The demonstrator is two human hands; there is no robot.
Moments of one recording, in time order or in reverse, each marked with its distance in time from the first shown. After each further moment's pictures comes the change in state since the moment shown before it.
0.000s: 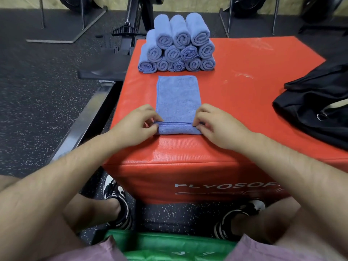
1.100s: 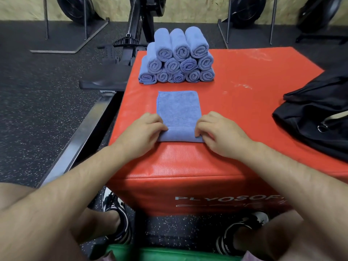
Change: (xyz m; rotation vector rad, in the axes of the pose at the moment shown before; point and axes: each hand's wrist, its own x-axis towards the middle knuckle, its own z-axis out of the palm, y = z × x) left_hand 0.014 -0.002 0.006 0.271 0.067 0.225; right_hand 0.007 0.009 -0.007 -0.136 0.017 -0.060
